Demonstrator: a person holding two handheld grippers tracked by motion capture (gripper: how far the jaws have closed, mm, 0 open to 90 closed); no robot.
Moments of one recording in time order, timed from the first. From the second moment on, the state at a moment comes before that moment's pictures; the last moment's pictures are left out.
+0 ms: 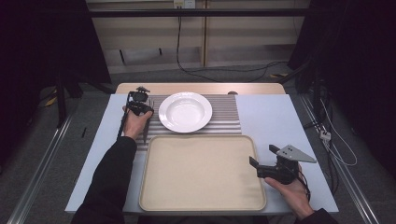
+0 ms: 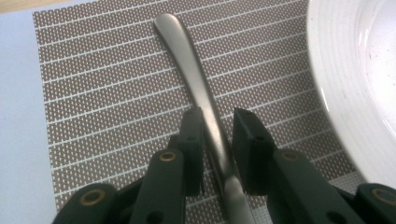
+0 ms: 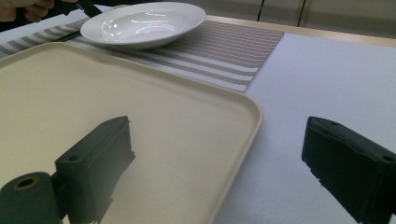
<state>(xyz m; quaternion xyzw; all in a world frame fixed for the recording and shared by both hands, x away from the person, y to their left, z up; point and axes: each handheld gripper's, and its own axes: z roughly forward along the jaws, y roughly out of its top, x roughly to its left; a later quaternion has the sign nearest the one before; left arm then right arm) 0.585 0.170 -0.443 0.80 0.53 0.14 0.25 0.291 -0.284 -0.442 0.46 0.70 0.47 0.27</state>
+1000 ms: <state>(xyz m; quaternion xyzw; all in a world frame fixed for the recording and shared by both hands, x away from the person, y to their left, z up) 0.590 0.166 -0.439 0.82 0.52 0.12 0.22 0.290 -0.284 -0.442 0.47 0.70 0.47 0.26</state>
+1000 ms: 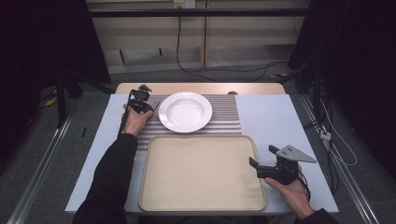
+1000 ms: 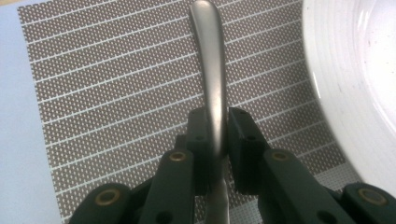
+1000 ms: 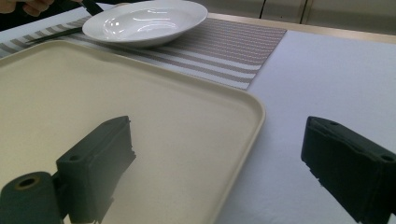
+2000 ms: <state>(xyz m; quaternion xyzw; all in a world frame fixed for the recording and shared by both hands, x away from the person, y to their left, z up) 0.581 0.172 -0.426 0.82 0.51 0.11 0.22 0.292 -0.283 -0.443 0.47 0.70 0.47 0.26</state>
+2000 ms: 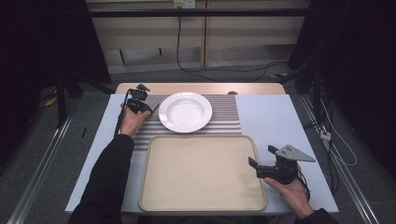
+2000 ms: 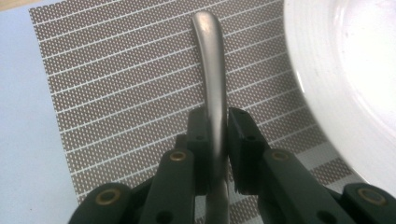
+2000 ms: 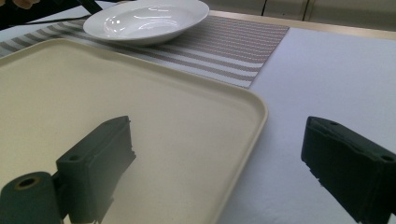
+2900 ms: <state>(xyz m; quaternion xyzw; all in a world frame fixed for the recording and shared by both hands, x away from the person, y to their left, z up) 0.561 0.183 -0.402 0.82 0.50 0.13 0.25 0.292 -0.283 -0.443 0.47 0.70 0.47 0.26</state>
